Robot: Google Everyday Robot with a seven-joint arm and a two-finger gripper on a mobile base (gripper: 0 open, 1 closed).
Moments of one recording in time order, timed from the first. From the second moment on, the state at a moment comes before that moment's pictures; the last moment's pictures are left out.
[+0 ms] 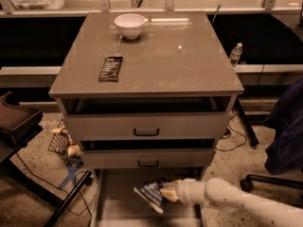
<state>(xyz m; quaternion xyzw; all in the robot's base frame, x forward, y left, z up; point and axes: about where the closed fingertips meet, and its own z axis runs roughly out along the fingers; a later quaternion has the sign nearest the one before) 0.491 -0.069 0.344 -0.34 0.83 0.28 0.33</state>
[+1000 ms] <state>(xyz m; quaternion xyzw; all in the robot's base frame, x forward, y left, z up) 0.502 -0.142 0.519 -0.35 0.84 0.26 0.34</state>
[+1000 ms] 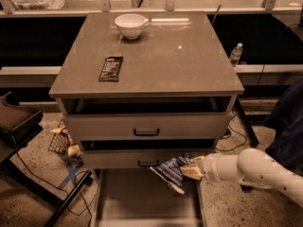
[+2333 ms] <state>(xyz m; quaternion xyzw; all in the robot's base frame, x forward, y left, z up) 0.496 -0.127 0.742 -0.32 0.84 0.24 0.37</state>
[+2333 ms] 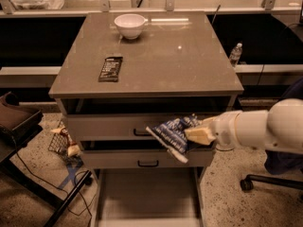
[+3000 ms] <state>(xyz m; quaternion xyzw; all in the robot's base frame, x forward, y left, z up) 0.557 -0.140 0.910 -0.29 0.84 0.15 0.43</state>
